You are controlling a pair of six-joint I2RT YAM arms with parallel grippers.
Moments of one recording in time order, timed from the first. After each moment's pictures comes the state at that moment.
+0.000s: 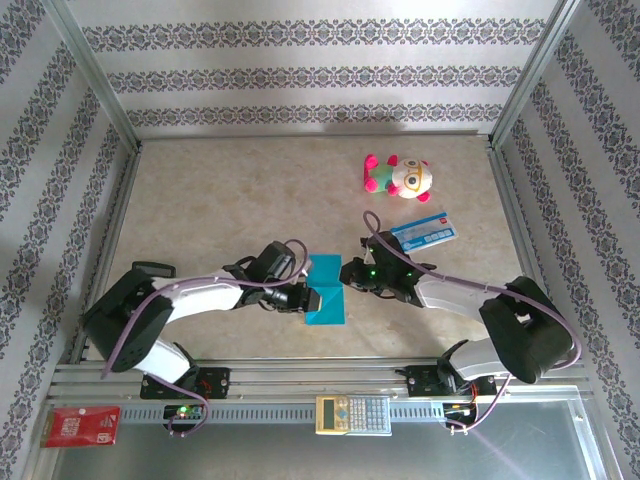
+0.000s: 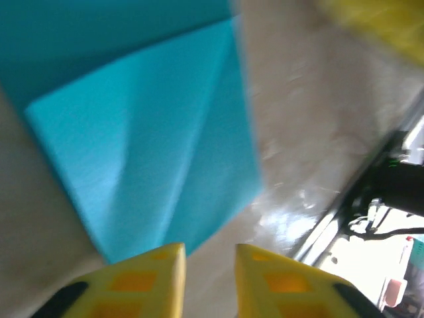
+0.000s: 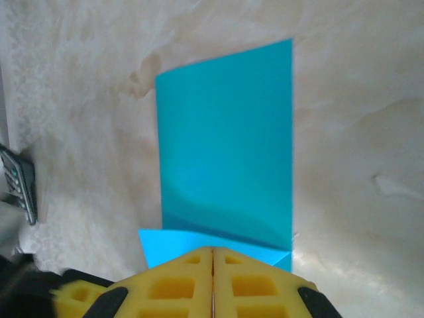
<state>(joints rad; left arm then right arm) -0.73 1.47 0.67 -0.11 0.55 -0.74 0.61 1.39 0.54 0.04 -0.35 0.91</state>
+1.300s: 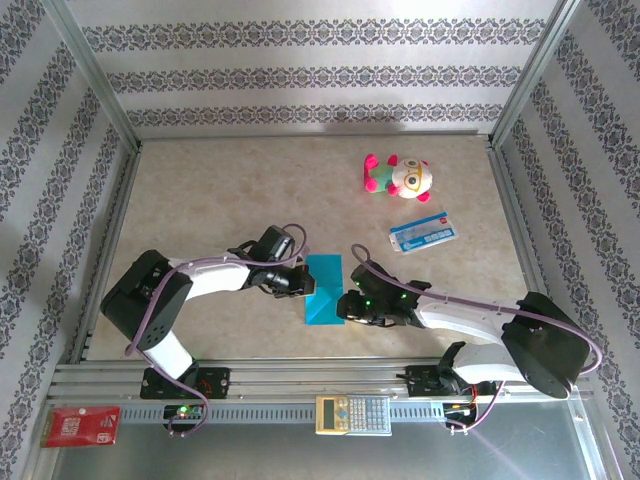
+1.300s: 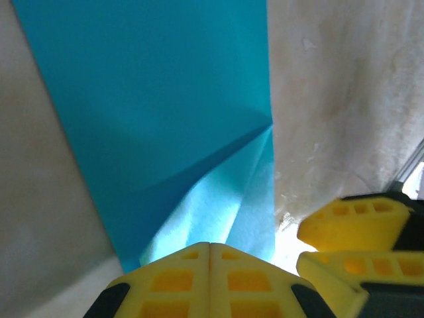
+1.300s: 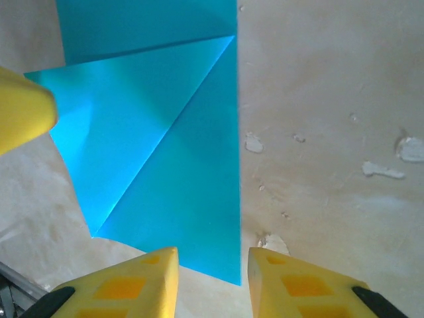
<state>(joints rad) -0.62 1.66 0.78 -0.14 0.56 -0.70 0.86 1.27 0.50 -0.25 -0.18 1.02</state>
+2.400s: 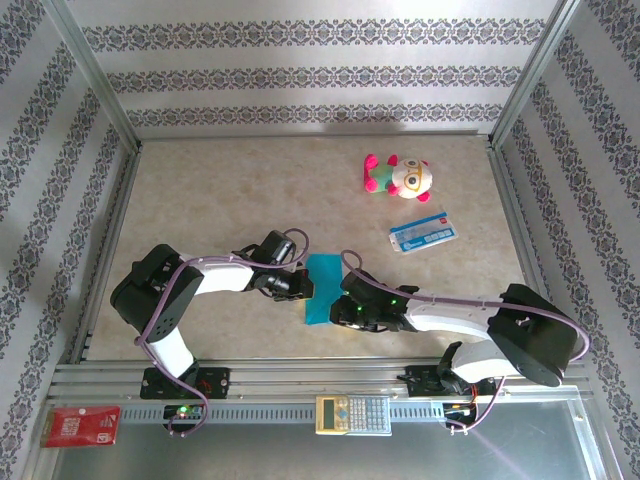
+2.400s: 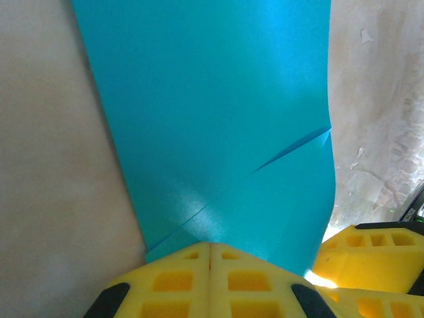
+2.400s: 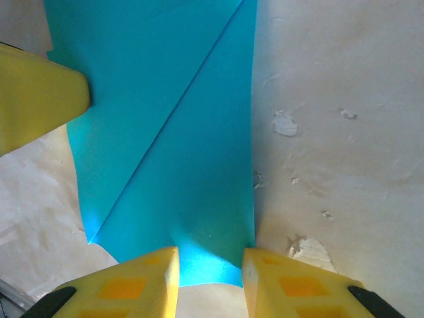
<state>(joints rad) -0.62 1.71 0.75 -0.09 0.55 -0.69 0.94 1.36 0.50 -0.16 -0.14 1.10</state>
